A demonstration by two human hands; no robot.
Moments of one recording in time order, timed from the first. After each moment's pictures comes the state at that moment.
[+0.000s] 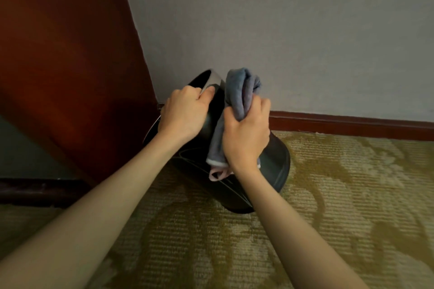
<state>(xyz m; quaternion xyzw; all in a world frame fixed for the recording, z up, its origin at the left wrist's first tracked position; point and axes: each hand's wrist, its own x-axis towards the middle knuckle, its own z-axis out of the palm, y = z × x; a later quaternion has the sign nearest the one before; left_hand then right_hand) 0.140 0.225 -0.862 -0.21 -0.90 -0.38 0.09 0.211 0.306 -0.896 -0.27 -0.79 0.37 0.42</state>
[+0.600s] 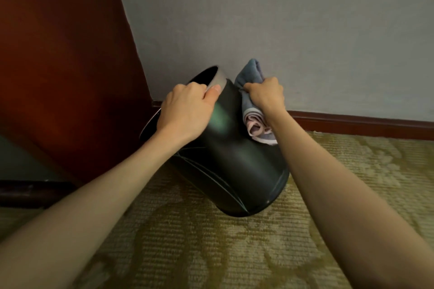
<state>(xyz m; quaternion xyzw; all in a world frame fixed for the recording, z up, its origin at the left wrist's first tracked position) 0.141 0.234 -0.862 -0.27 -0.89 -0.33 0.12 0.141 0.413 -0.887 -0.37 -0.81 0.44 0.15</state>
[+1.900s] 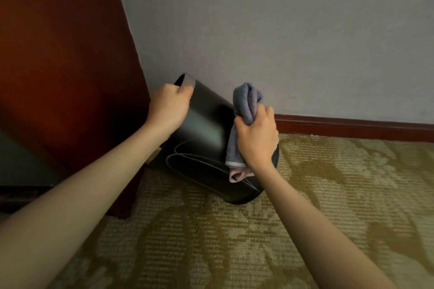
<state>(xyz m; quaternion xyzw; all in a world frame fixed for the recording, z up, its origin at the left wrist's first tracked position) 0.114 0.217 -0.858 -0.14 -0.88 -0.45 0.03 0.205 0.355 -0.922 -0.28 -0.85 0.30 0.33</state>
